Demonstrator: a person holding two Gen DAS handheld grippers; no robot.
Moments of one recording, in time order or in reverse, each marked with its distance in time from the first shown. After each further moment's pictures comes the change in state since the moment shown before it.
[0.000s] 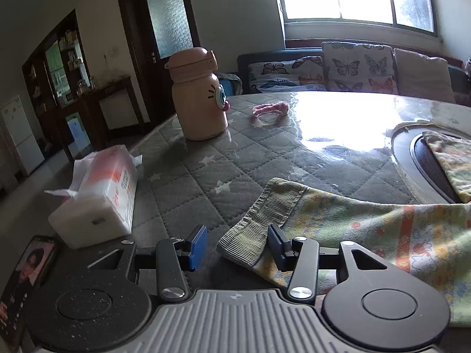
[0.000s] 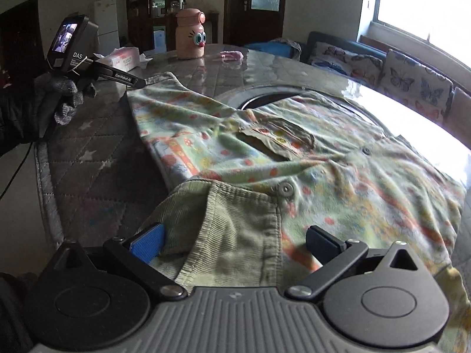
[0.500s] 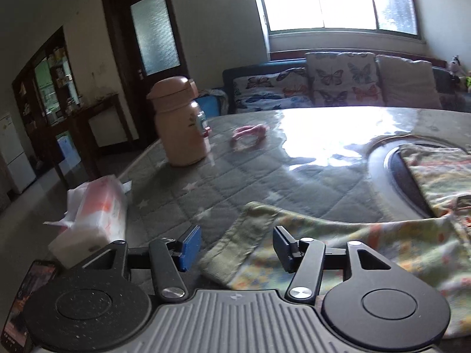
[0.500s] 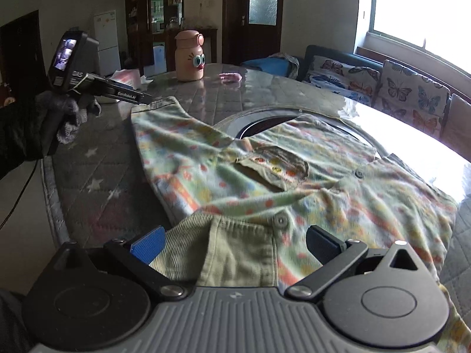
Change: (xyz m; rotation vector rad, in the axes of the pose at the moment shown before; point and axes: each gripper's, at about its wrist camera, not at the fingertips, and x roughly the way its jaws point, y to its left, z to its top) left arm -0.024 -0.019 0.017 0.042 -0.057 -0.070; right arm -0.016 -0.003 0.020 0.018 -0.070 -0.002
